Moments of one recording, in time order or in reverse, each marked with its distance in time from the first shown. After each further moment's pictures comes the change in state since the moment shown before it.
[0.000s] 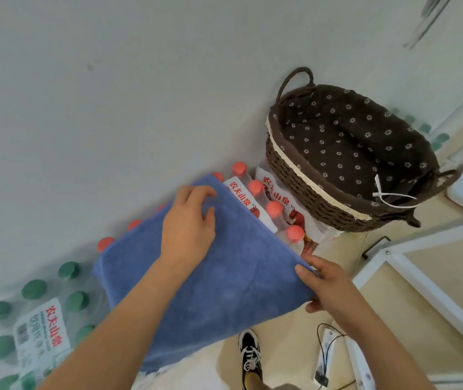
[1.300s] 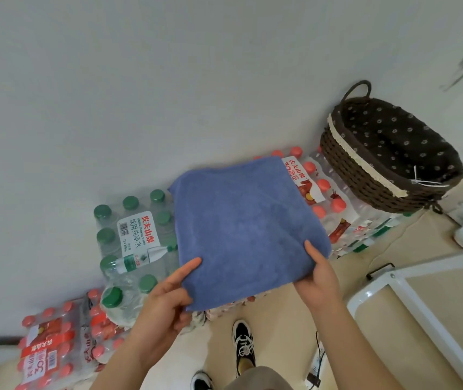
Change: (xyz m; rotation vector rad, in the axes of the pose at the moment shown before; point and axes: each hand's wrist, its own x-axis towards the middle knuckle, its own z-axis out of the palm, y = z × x) left_hand -0.256 -0.100 -0.104 -1.248 -0.185 -0.882; right_hand -0.045 0.049 0.122 1.005 0.016 0.083
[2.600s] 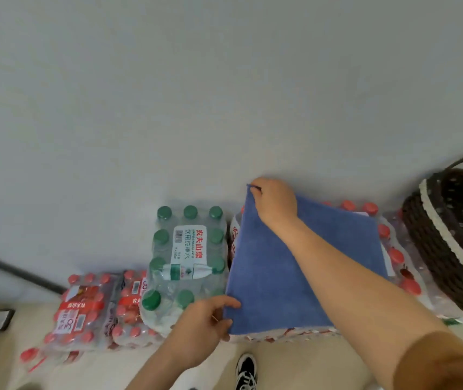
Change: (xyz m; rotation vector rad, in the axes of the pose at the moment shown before) left_hand 0.018 0.012 -0.001 0.816 0.040 0.257; right_hand 0.082 0.032 0.254 -1.962 -0.471 -1.015
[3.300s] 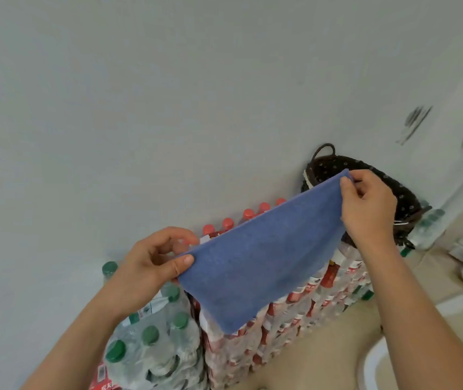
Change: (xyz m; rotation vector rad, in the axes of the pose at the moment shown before) left_hand -0.019 0.133 -0.075 -0.231 -0.096 0.525; right_hand -0.184 0.084 -0.196 0.357 0.811 0.413
